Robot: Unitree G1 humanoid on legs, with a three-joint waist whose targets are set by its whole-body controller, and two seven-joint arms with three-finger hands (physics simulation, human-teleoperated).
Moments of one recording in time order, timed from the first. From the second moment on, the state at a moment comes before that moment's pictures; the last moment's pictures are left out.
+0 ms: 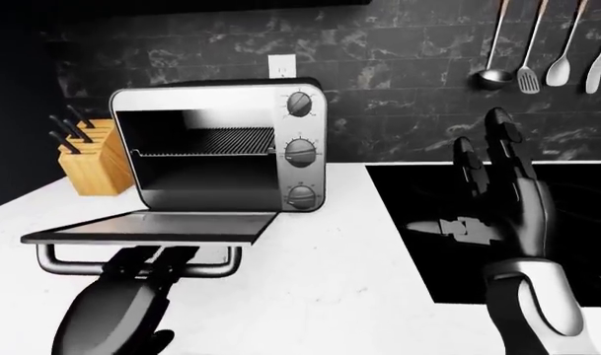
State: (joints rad) left arm 0.36 -0.06 0.59 -0.84 0.95 -0.49 -0.69; right arm -0.07 -0.09 -0.25 -0.86 0.32 0.66 -0.10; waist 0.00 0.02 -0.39
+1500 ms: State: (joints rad) left arm 0.30 -0.03 1.25 -1.02 0.31 -0.66 -1.23; right arm -0.08 -0.08 -0.23 -0.88 0.32 0.68 -0.11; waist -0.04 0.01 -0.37
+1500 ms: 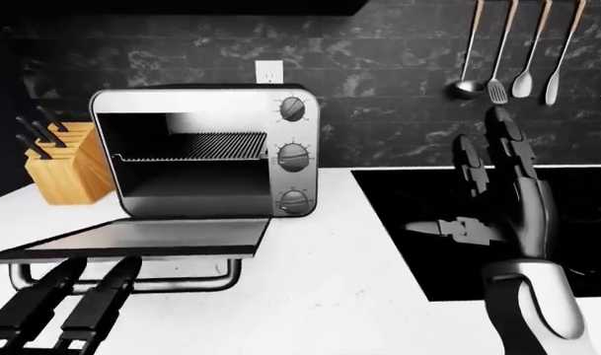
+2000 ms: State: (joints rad) left arm 0.20 0.09 1.30 -1.03 0.20 -0.54 -1.27; right arm -0.08 -0.09 -0.24 -0.91 0.34 0.71 -0.13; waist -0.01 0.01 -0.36
